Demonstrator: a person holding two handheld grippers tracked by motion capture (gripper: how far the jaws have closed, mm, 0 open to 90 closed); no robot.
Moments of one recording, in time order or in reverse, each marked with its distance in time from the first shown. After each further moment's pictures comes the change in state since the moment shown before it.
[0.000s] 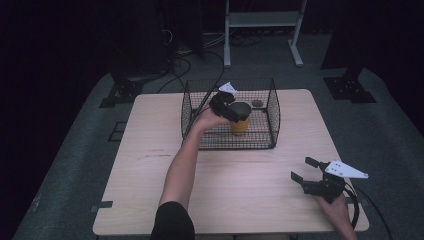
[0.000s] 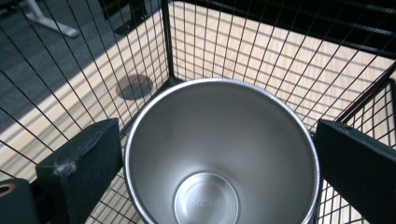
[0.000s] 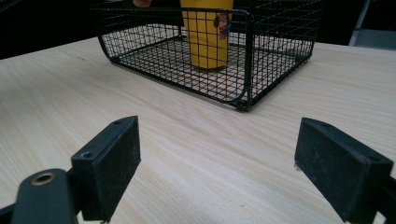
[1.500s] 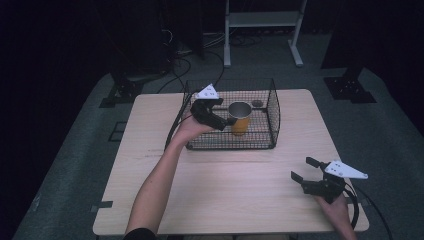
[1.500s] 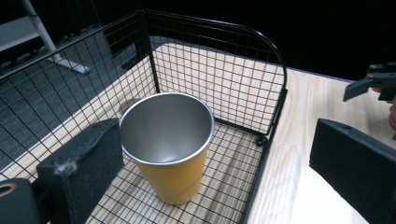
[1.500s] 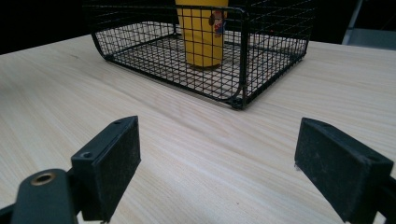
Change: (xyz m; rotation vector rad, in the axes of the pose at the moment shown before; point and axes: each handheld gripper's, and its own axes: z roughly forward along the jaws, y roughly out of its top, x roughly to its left) left arm -0.046 -0.010 -0.087 -0.135 0.016 0.049; right arm 0.001 0.000 0.000 0.008 -0.023 -0.003
